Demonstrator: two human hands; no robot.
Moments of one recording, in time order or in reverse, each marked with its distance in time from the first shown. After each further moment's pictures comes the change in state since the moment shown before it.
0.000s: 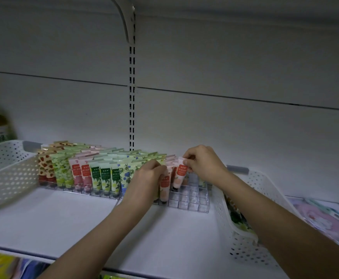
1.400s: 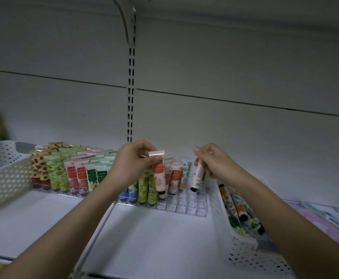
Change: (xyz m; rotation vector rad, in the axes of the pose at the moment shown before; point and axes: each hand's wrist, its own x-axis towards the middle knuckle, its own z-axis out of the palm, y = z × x) left_hand 0.038 -0.008 -0.052 -0.702 -0.030 -0.462; right_hand -0.018 0.009 -0.026 0.611 -0.007 0.261
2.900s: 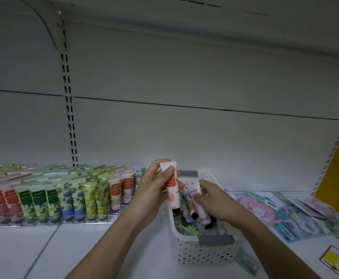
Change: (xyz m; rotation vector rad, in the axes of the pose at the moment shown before) left_hand -0.034 0.029 0.155 -0.874 -0.416 -0.093; right_hand -0.074 0.078 -0.087 -0.428 -0.005 0.099
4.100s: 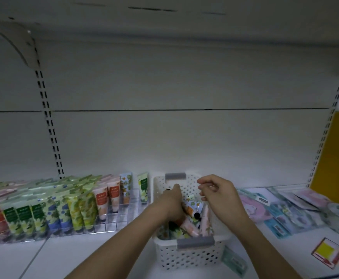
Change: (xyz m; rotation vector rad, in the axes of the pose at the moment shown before) left_hand 0.037 -0.037 0.062 1.575 -0.277 -0.545; right_hand -0.013 0.031 -0.016 0.477 0.456 -0.021
